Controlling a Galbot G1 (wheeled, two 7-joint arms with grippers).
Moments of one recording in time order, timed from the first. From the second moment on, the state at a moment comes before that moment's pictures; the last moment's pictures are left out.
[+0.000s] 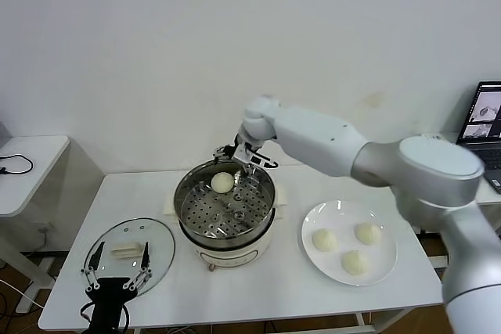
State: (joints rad) left arm 1.86 -1.37 -0.65 -2.26 -0.01 -0.10 -0.15; right arm 0.50 1.29 -1.17 1.07 -0.06 0.27 -0.91
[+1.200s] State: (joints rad) left arm 1.82 -1.34 -0.61 -2.25 0.02 0.00 -0.15; right arm 0.09 0.52 -0.96 1.63 -0.04 -0.24 -0.95
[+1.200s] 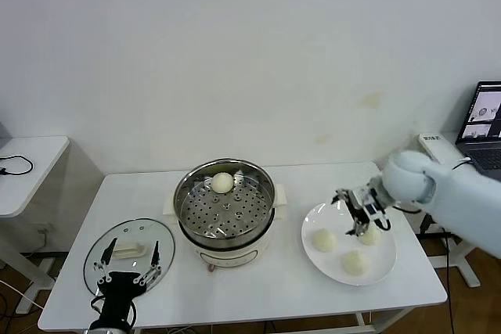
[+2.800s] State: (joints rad) left arm 1.83 -1.34 -0.62 -2.26 0.02 0.01 -0.15; right arm 0.03 0.74 -0.92 1.40 -0.07 -0.30 -0.98
